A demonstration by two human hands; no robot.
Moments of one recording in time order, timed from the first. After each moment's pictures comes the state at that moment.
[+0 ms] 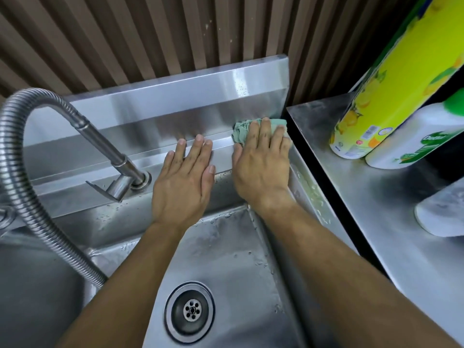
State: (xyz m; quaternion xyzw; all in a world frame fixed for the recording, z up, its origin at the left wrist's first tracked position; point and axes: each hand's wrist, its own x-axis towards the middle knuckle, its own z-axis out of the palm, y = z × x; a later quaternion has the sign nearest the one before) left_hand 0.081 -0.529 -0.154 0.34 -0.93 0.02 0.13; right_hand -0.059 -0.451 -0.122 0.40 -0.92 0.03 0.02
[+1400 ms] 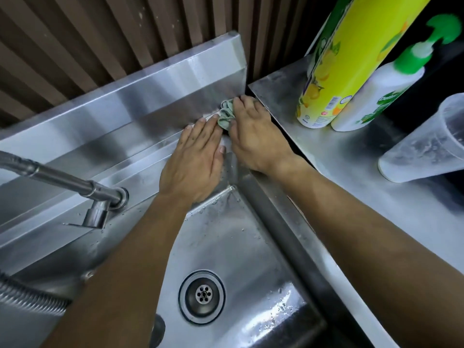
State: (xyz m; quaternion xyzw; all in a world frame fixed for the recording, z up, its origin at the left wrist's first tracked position) left_hand 0.018 -0.538 -0.127 0.14 -0.99 -0.08 0.05; right_hand -0.108 -0.432 -0.110 0.45 -0.88 0.16 -0.07
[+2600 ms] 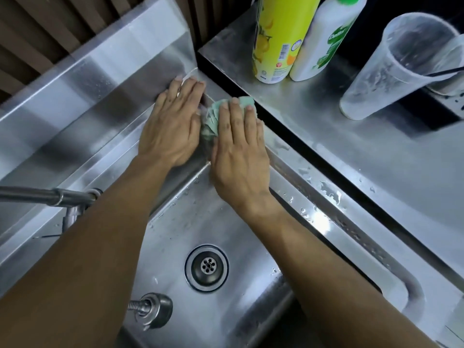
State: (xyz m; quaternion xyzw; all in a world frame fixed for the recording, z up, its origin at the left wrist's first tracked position) left_hand -0.022 -0.548 -0.119 0.04 -1.00 -0.08 0.02; right_hand -0.008 -0.388 -0.127 0.22 -0.96 0.17 0.05
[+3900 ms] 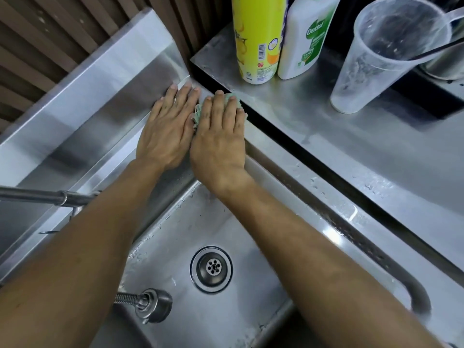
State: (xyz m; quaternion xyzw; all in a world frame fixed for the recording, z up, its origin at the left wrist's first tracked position) left_hand -0.020 -0.545 -0.121 0.04 -1.00 -0.05 -0.02; right_hand -0.031 -0.412 -0.108 0.22 -0.97 0.09 -0.07
